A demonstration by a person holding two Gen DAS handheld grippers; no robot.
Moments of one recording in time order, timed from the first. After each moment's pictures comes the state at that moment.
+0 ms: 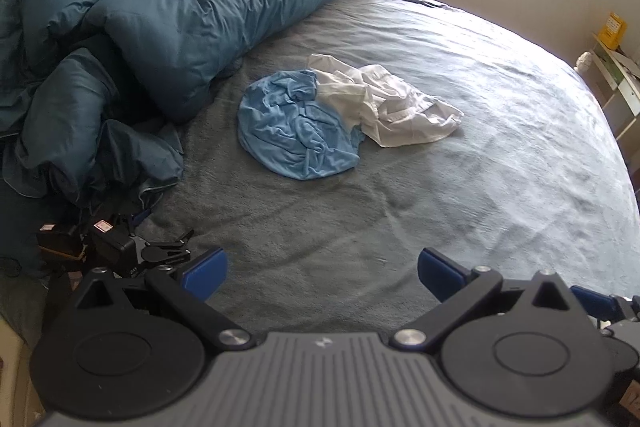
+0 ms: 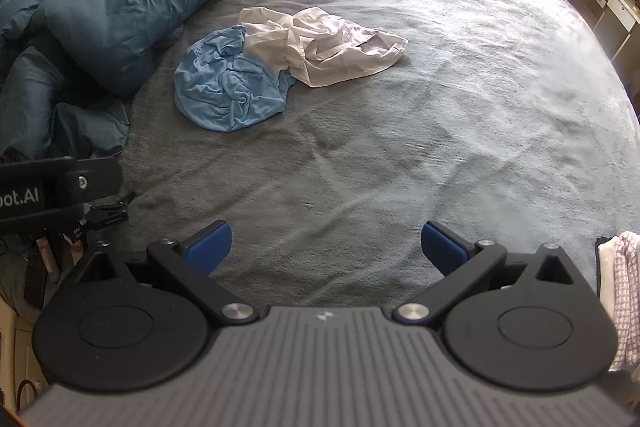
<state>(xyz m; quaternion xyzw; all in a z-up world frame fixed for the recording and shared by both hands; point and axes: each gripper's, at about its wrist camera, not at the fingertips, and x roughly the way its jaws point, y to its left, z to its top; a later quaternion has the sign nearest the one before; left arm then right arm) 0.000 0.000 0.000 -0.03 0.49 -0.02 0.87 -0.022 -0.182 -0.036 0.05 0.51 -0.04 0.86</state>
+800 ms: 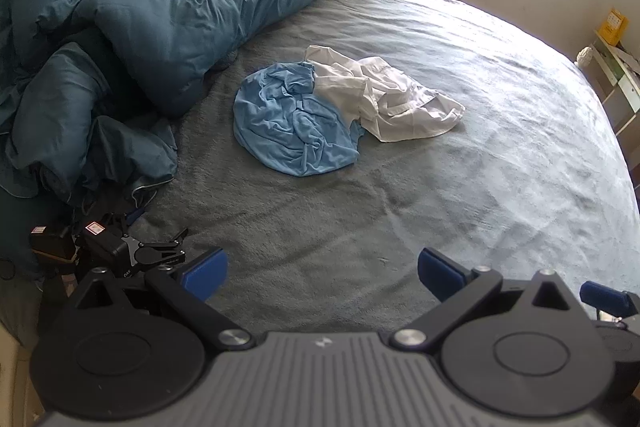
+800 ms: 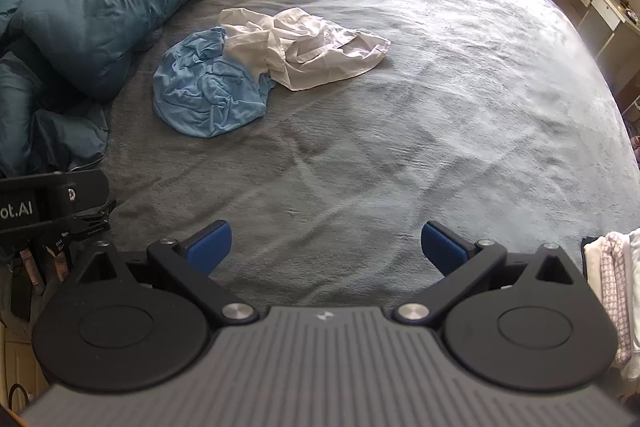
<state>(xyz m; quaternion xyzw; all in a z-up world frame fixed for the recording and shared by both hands) 0.020 -0.008 -0.008 -0.03 0.51 -0.03 0.86 -0.011 -0.176 -0.041 0.03 0.51 -0.08 0.86</state>
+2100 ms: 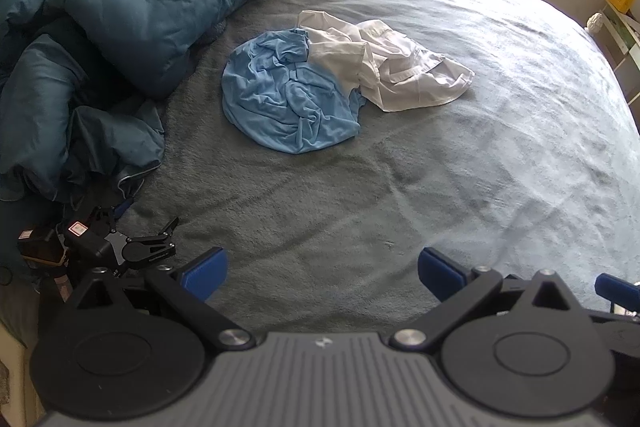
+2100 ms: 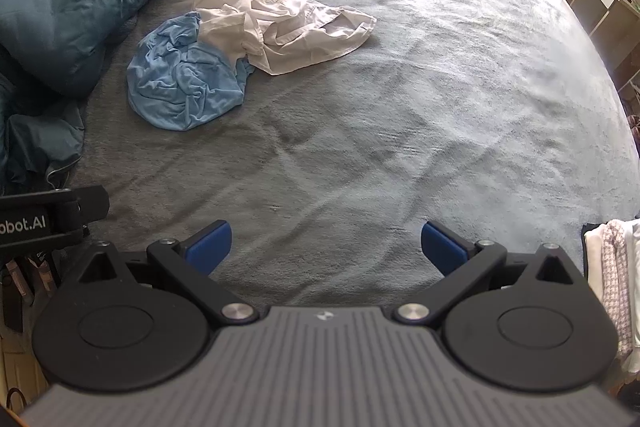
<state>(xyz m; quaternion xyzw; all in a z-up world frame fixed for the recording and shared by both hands) 0.062 -0.025 -0.045 -0.01 0.56 -0.03 0.83 0.019 -0.195 -0.065 0.04 0.54 -0.10 0.84</state>
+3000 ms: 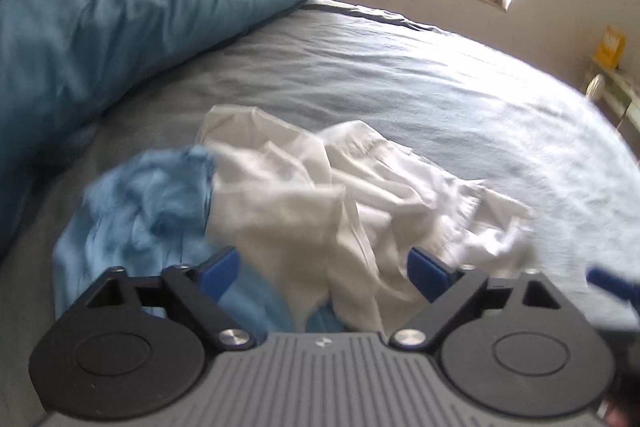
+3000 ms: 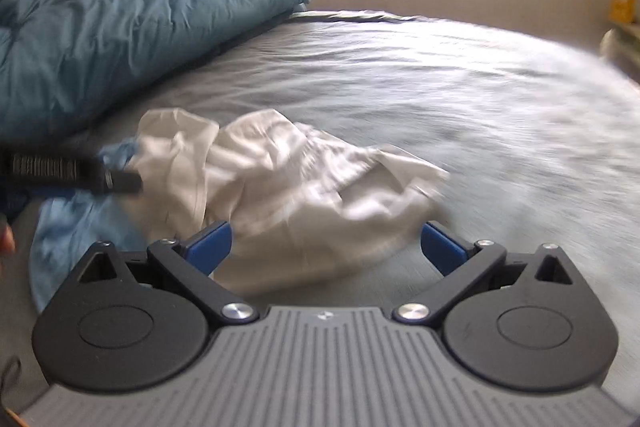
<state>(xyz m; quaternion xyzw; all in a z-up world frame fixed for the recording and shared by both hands) 0.383 -0.102 -0.262 -0.02 0.40 -0.07 0.91 0.309 -0.303 -0.265 0.05 0.34 -0.01 0.94</state>
